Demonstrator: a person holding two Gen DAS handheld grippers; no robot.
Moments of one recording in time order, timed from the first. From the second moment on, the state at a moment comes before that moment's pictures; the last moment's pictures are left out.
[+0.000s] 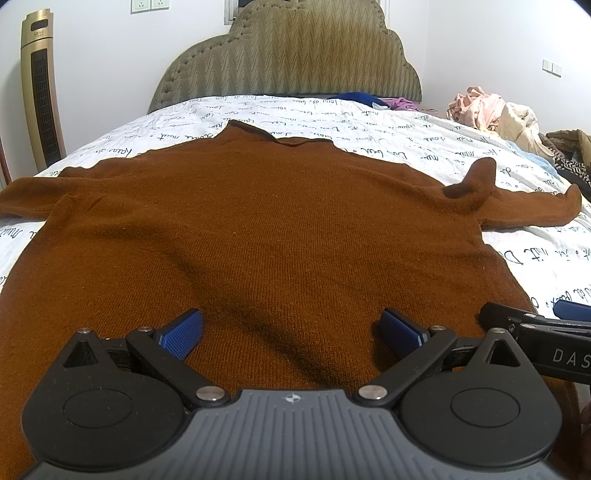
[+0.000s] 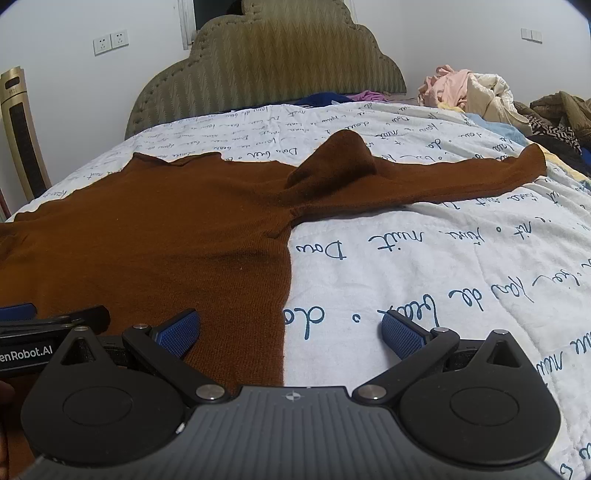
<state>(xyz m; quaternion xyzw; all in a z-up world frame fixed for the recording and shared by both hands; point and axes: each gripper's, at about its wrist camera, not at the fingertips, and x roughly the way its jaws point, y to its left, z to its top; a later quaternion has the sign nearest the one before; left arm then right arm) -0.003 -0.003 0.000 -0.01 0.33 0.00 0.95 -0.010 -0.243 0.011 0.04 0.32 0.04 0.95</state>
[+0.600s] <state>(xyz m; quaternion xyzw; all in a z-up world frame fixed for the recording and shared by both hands) -0.003 -0.003 0.000 -0.01 0.33 0.00 0.95 -0.008 -0.252 0.016 0.06 0.32 0.05 0.94</state>
